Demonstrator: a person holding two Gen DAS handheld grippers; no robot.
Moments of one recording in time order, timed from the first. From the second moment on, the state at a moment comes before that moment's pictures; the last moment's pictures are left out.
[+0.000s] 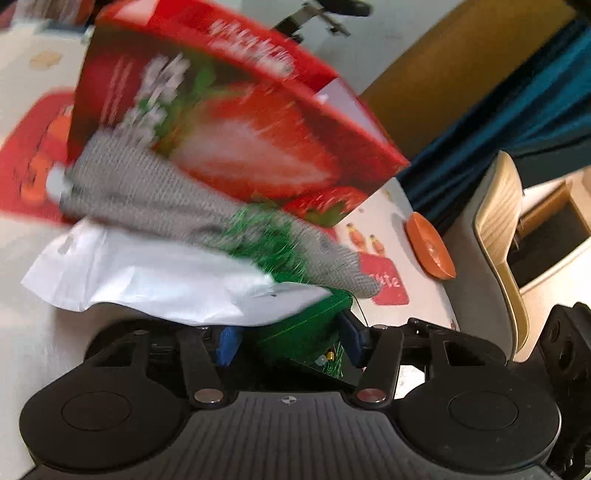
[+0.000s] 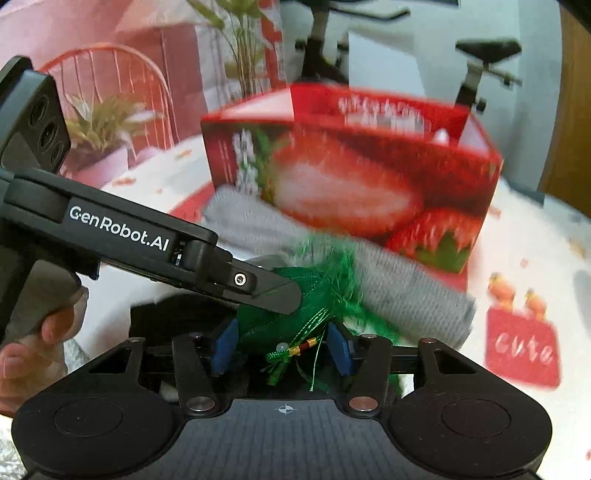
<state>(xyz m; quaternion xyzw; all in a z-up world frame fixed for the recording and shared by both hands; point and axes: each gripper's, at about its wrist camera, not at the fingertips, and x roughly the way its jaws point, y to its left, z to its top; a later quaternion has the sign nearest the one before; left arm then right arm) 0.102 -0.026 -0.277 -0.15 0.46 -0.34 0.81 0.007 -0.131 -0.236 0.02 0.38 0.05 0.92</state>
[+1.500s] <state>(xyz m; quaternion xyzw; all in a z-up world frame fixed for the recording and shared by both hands) 0.232 -0.037 -0.083 -0.13 0.30 -0.35 0.88 0.195 -0.193 -0.076 -0.11 0.25 0.12 0.95</state>
